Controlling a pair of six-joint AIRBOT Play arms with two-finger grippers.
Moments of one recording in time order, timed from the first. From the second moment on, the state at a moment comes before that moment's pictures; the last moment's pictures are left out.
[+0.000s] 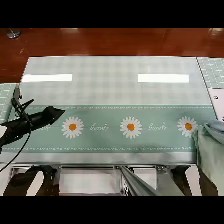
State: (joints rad) left arm 0.16 -0.61 0.39 0.67 -0.87 -1.38; right arm -0.97 -0.71 1.34 -1.65 1.85 1.70
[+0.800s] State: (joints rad) left arm 0.12 -0.79 0.97 0.54 -0.82 -1.23; right arm -0.62 -1.01 1.55 -1.08 1.31 1.67
